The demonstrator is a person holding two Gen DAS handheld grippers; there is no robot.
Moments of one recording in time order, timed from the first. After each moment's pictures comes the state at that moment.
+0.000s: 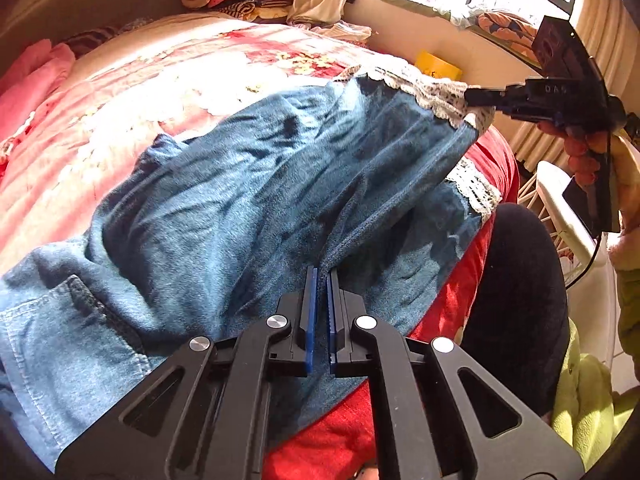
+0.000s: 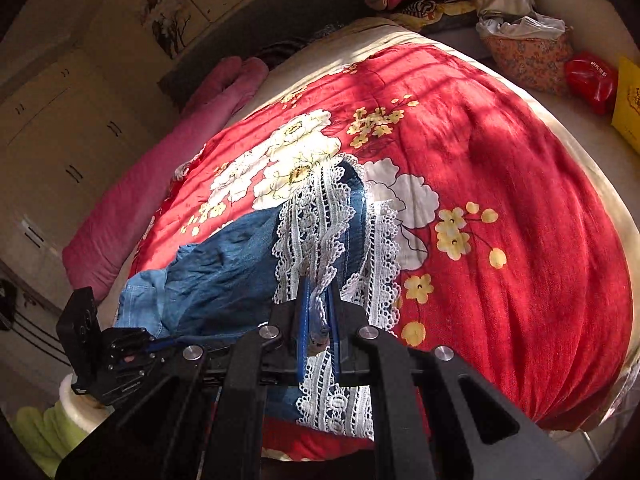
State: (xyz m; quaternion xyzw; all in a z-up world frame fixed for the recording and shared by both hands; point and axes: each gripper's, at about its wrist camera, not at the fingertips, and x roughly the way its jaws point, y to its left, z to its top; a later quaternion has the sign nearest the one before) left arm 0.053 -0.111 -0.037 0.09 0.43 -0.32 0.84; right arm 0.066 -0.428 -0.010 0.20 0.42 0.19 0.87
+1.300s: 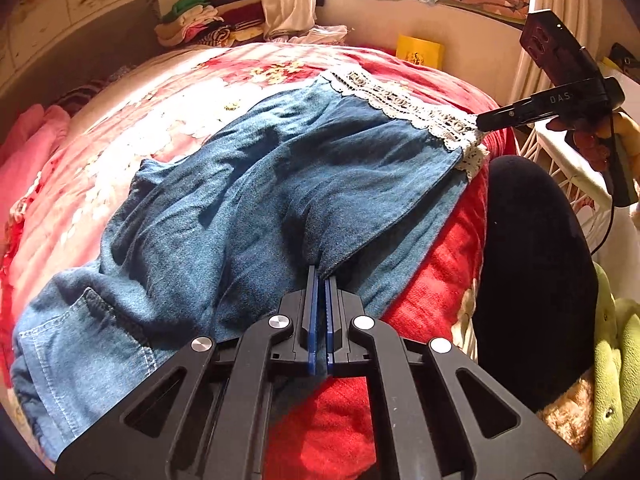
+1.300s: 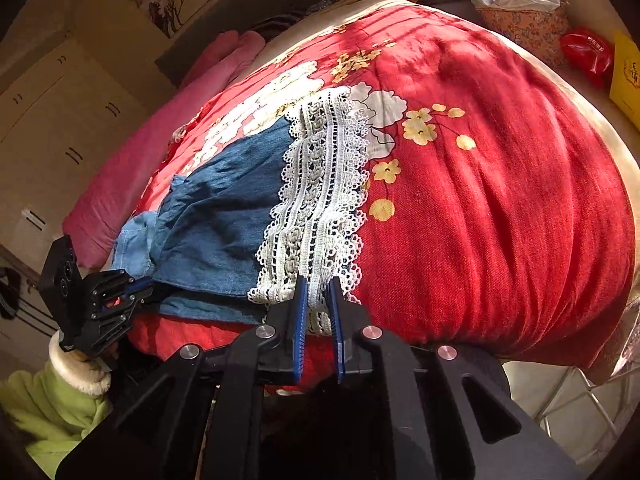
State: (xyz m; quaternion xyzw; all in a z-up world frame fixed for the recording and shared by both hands) left arm 0.019 -0.125 -0.040 0.18 0.38 -0.32 0.84; right arm 0.011 -0.441 -0.049 0.20 0.45 0.20 0.85
